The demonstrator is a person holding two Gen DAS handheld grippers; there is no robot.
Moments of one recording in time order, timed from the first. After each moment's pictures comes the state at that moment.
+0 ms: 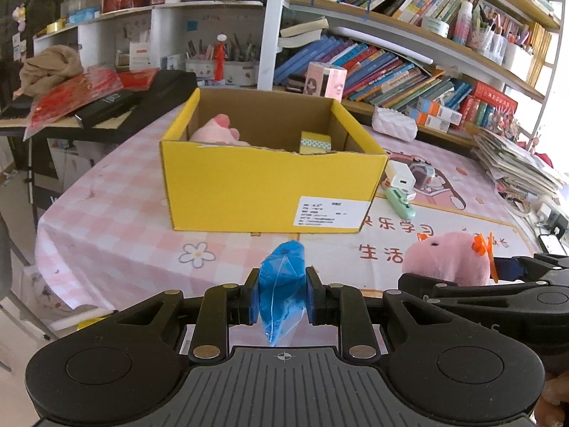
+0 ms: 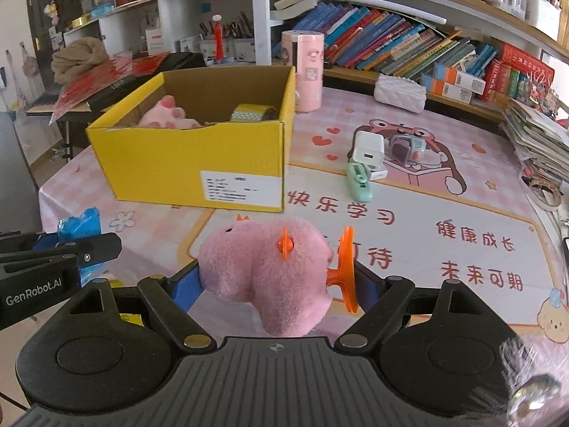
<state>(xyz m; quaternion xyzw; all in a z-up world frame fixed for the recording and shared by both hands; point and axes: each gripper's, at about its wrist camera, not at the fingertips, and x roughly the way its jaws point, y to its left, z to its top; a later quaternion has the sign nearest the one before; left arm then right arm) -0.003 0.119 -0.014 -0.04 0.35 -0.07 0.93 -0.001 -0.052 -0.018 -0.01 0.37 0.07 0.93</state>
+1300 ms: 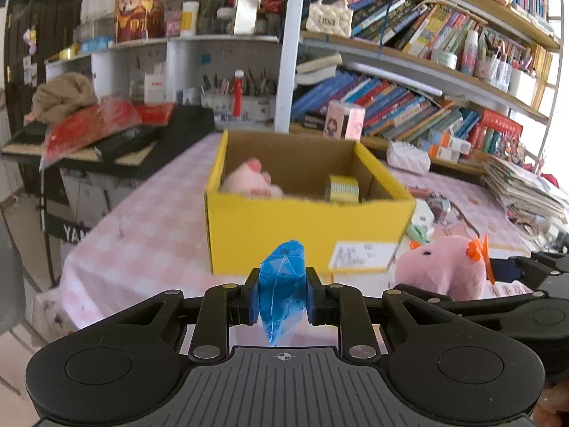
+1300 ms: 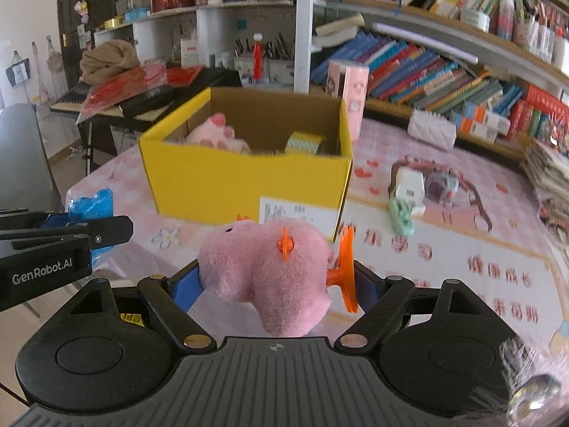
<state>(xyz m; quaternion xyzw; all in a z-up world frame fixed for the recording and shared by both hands) 0.008 0.157 0.010 -0.03 0.29 -0.06 0.95 0.002 -0.002 0.000 -0.04 0.32 0.10 0.94</state>
